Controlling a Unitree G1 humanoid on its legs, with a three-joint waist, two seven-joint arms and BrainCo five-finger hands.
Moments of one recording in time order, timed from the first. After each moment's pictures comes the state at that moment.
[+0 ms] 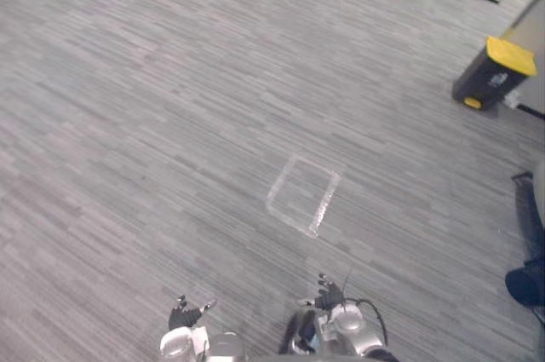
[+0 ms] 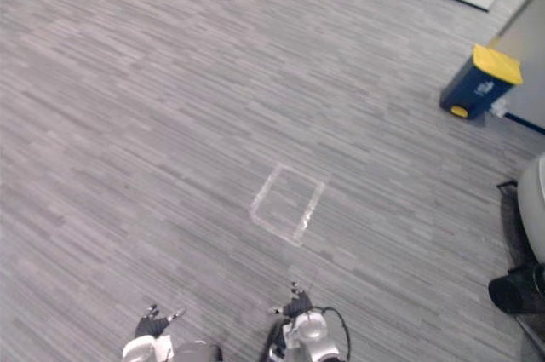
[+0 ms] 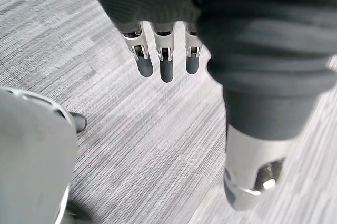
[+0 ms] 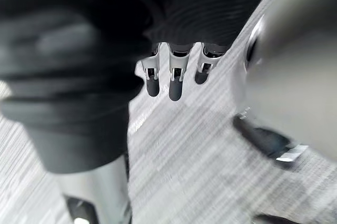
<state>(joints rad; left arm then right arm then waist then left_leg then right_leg) 0.09 0.04 0.16 0.92 -0.10 -0.08 0.19 -0.08 0.03 0.12 0.97 -0.16 -0.03 -0.14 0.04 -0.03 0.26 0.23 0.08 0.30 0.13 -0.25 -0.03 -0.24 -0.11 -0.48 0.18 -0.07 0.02</state>
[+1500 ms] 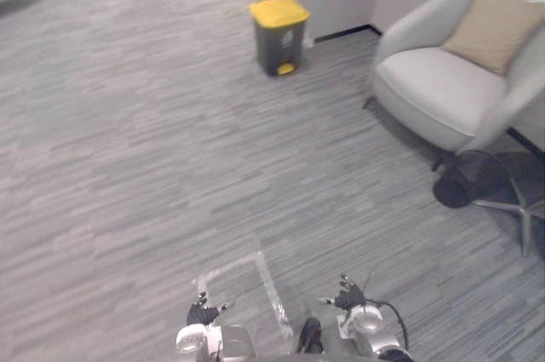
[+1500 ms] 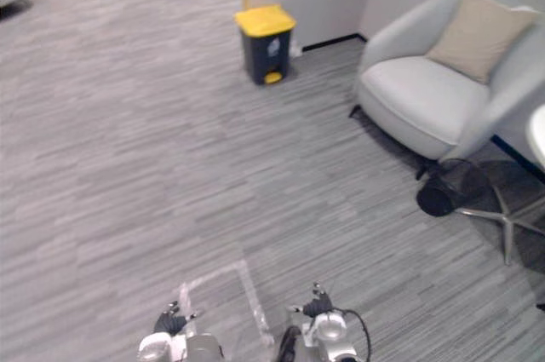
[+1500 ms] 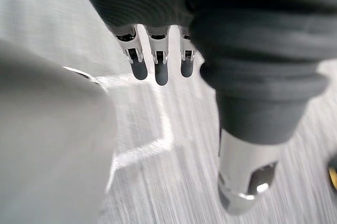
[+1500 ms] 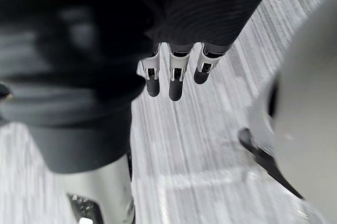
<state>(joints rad) 0.06 0.02 0.11 0.97 -0.04 -0.07 0.15 -0.05 -0.02 -0.03 1.00 -0.15 -0.02 -0.14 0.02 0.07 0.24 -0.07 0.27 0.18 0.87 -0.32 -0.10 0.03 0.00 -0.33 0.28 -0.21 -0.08</state>
